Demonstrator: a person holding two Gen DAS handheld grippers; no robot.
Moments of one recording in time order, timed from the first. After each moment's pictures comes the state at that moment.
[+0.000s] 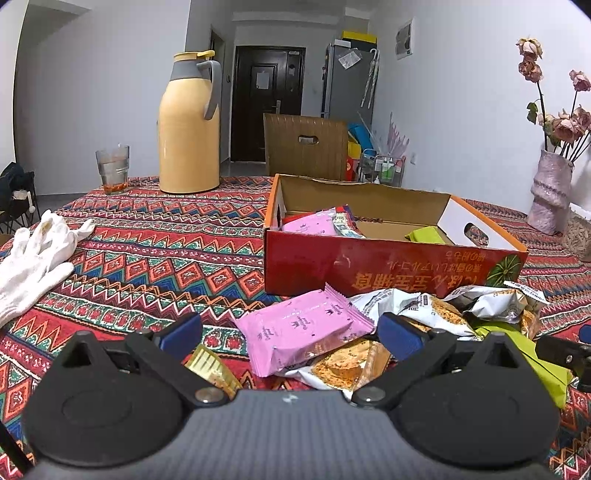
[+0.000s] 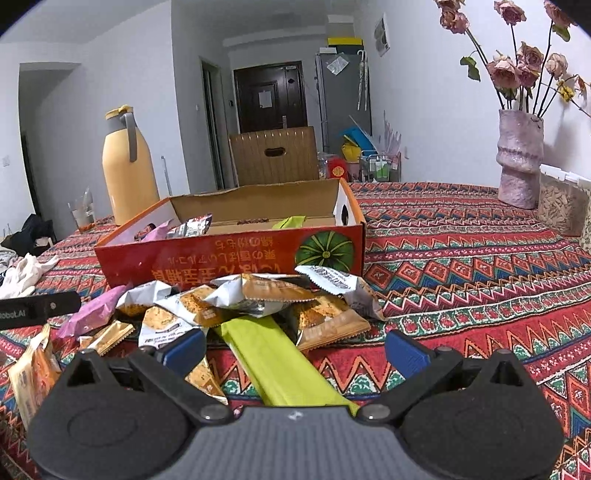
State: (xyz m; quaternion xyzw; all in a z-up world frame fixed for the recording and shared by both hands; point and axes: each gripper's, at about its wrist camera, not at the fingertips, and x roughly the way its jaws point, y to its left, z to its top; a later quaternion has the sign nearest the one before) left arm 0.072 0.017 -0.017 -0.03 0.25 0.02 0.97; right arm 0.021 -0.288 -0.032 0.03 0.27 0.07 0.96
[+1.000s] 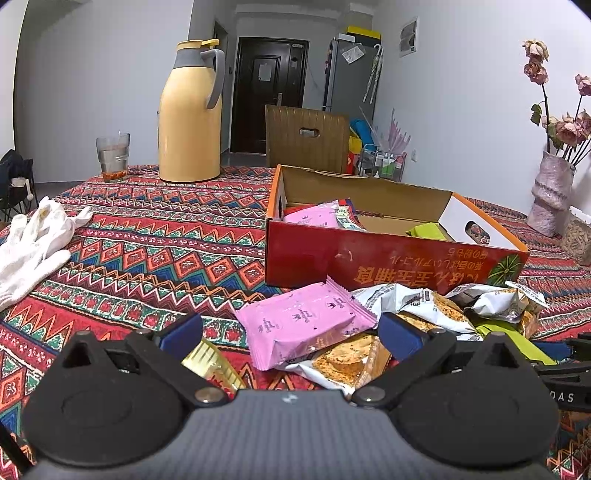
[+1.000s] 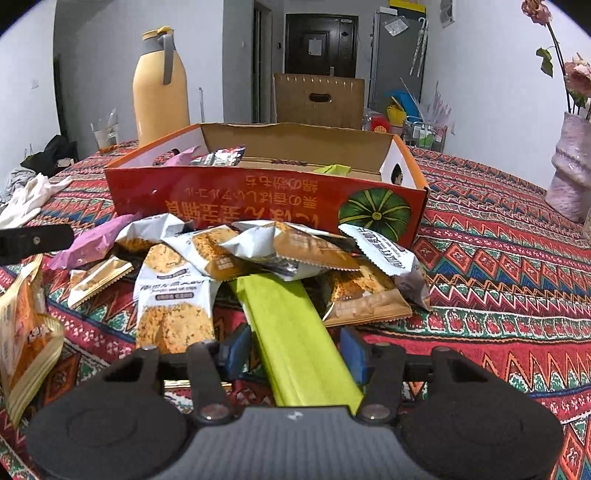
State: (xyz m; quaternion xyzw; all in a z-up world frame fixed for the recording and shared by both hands) left arm 0.075 0.022 -0.020 -0.05 0.27 0.02 0.96; right arm 0.057 -0.264 -0.050 -0.05 0.35 0.13 0.93
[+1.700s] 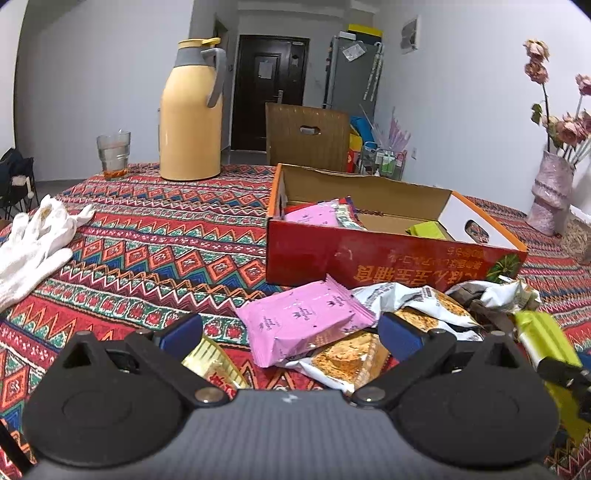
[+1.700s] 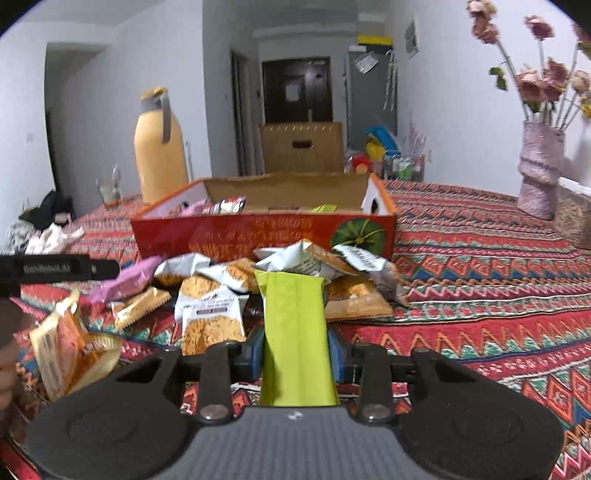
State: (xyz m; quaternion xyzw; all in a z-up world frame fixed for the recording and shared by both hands) left arm 0.072 0.019 -0.016 -0.04 0.27 0.01 0.96; right arm -0.010 -0.274 -0.029 0.01 0.27 0.10 0.96
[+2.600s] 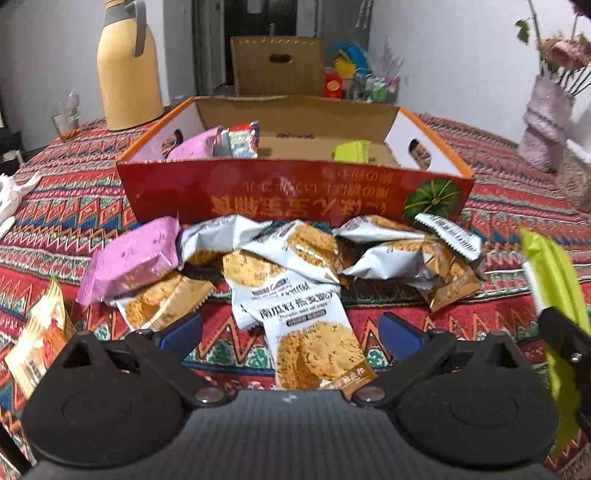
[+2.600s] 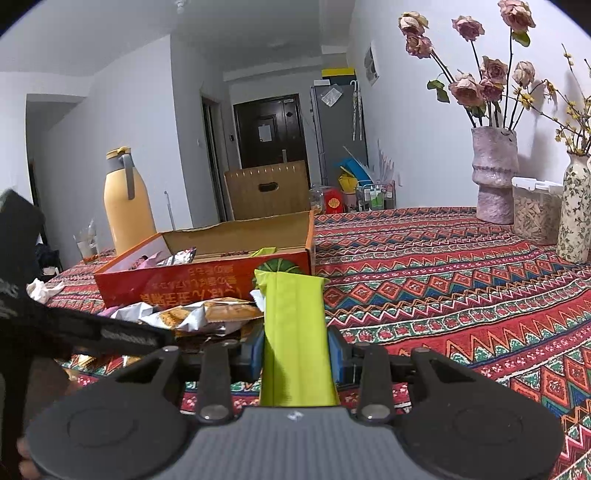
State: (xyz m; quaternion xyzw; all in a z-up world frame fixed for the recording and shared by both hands) left arm 0.106 -0.122 -0.032 -0.02 0.39 0.03 0.92; right arm -0.015 -0.355 -0.029 0.06 0.21 0.08 0.97
